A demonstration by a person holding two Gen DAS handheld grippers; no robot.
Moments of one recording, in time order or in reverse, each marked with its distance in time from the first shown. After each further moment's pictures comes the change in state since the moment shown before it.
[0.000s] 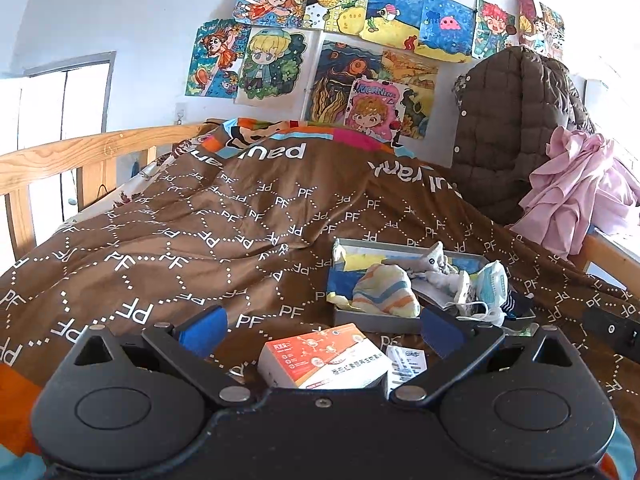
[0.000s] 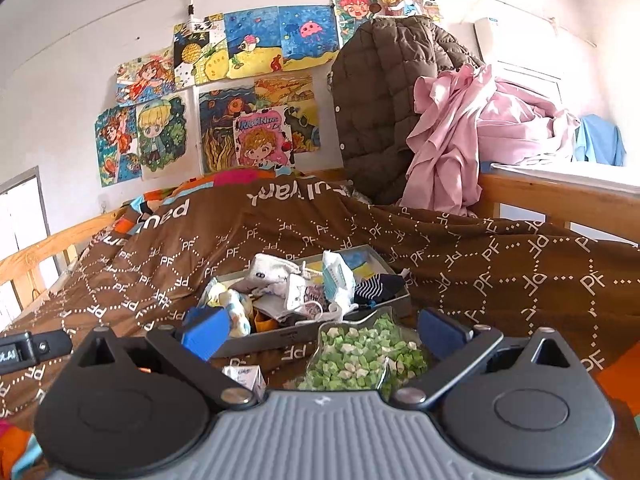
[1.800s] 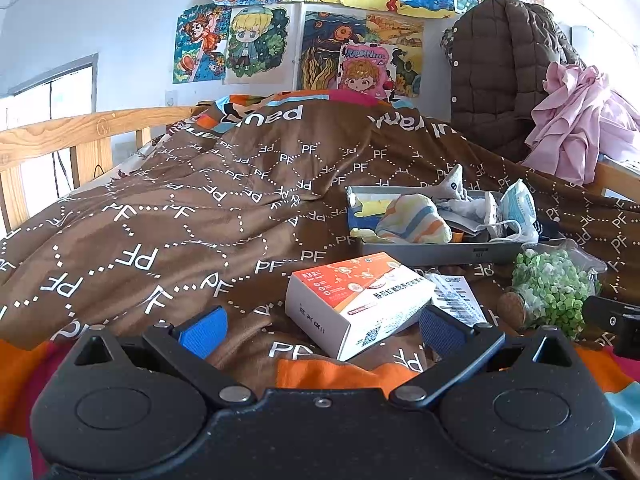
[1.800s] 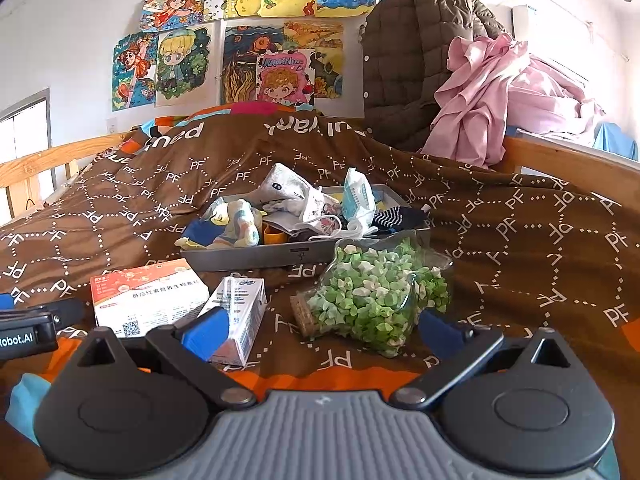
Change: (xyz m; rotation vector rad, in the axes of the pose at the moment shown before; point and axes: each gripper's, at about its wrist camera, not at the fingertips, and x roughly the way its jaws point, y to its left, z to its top) left arm 0.032 0.019 -0.067 0.122 0.051 0.017; right arm 0.021 0.027 -0.063 -0.141 0.130 -0.007
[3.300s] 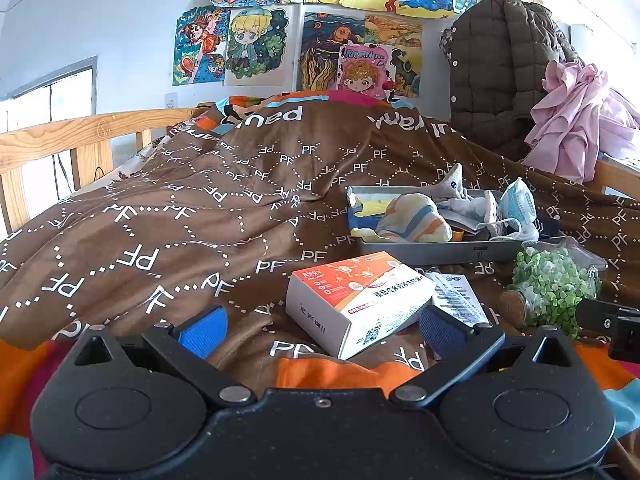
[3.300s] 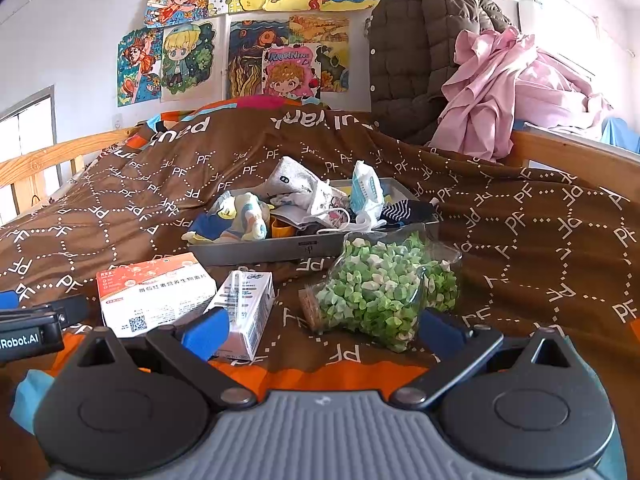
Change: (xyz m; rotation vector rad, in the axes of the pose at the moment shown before) left arm -0.001 -0.001 0.000 0.002 0.000 0.001; right arm 0.001 0.003 -0.001 -0.001 0.014 0.016
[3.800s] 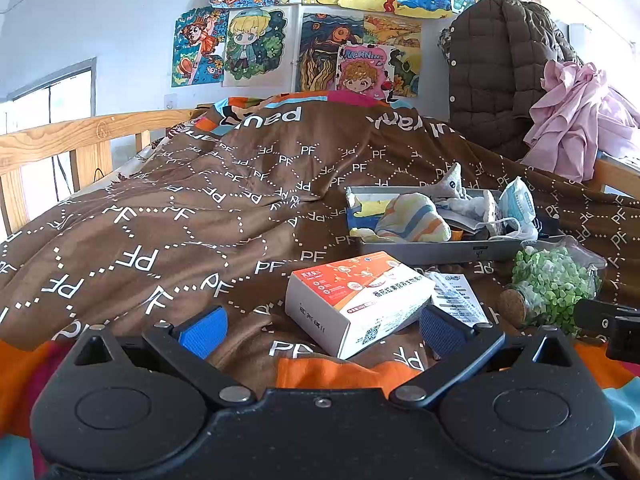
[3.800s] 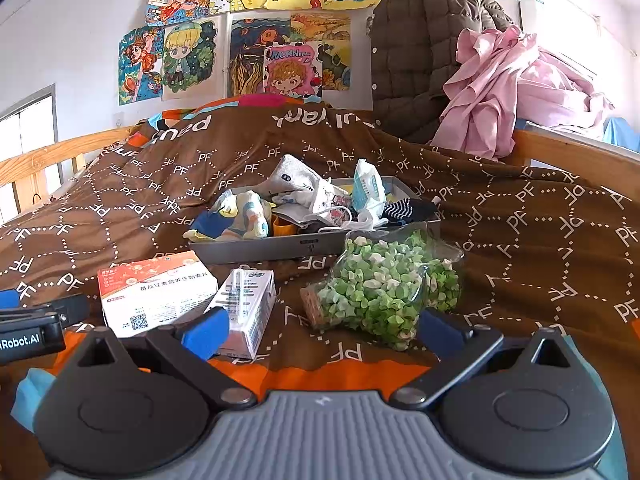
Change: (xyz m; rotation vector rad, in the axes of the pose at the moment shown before) left arm 0.000 0.000 0.000 0.002 -0.001 0.001; right arm 0.001 0.002 -0.002 -0.001 0.004 0.003
